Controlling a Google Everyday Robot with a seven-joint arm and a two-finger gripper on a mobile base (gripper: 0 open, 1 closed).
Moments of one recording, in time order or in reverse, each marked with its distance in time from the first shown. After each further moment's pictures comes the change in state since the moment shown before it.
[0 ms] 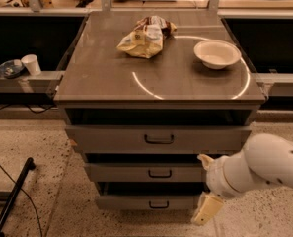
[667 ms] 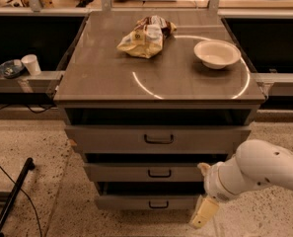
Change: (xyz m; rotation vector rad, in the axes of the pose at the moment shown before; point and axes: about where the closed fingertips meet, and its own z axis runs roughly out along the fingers) arm 0.027 0.002 0.042 -0.068 0.023 0.097
